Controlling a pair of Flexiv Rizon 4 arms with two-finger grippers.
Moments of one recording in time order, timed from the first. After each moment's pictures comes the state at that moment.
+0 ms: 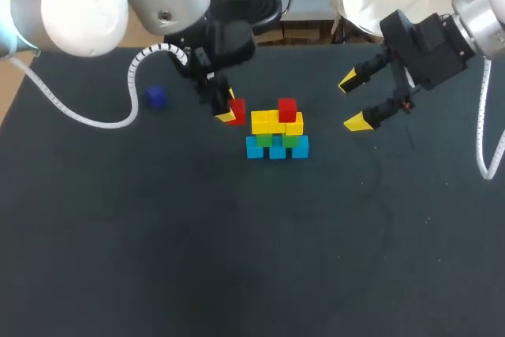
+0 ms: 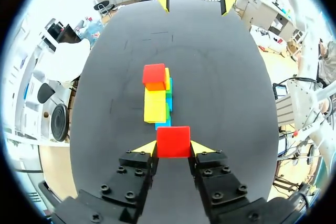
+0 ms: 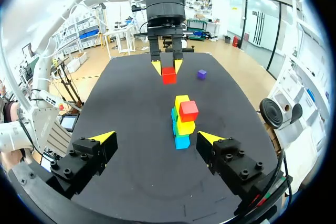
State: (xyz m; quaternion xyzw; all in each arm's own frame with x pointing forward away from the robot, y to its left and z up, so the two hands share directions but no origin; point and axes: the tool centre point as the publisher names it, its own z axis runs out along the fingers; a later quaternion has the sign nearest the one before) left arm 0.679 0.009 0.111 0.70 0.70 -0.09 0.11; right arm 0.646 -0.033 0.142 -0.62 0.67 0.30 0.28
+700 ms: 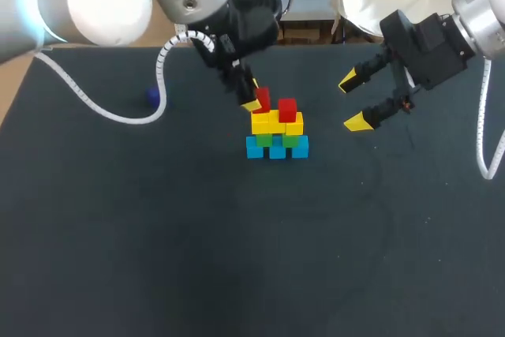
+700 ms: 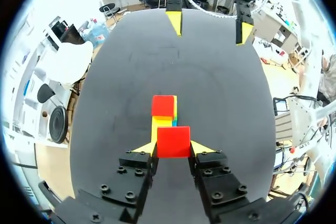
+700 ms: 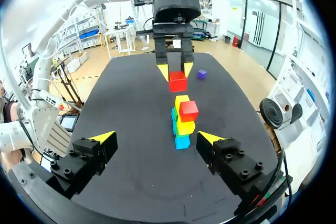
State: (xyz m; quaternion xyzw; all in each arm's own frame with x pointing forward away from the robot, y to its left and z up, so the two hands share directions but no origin) left arm 0.692 -0.034 0.122 0.67 0.72 -0.12 0.13; right arm 0.646 -0.033 0.142 -0.62 0.67 0.30 0.28
